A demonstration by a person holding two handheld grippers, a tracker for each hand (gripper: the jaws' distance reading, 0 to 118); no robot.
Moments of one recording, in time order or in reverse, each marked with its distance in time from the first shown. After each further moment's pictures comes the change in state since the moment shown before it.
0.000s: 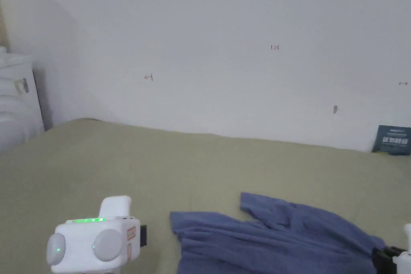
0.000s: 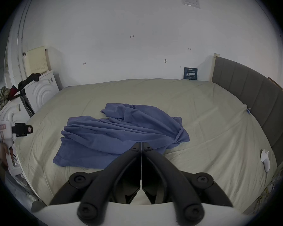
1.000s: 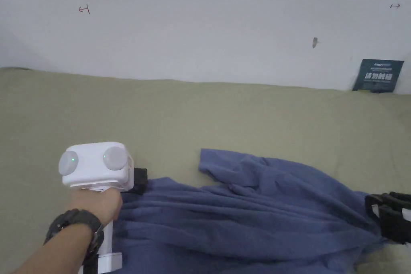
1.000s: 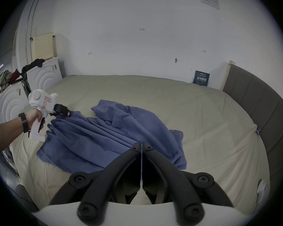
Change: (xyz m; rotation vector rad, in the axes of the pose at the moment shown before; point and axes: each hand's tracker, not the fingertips) left arm 0.071 0.094 -0.229 -0.138 0.116 -0.088; right arm 0.047 0.027 -0.064 -0.025 0.040 0.129
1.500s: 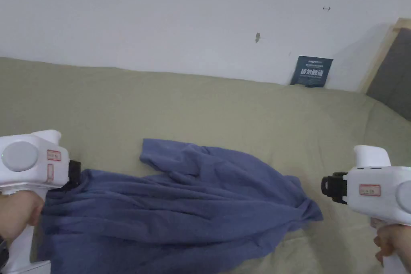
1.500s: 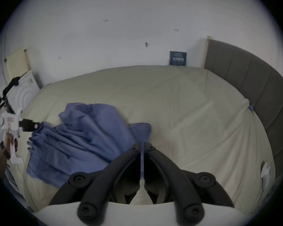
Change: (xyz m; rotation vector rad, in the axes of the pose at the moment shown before) left arm 0.006 -0.020 0.023 -0.051 -0.262 -0.002; right arm 0.095 -0.001 -0.063 -0.150 -0.150 -0.228
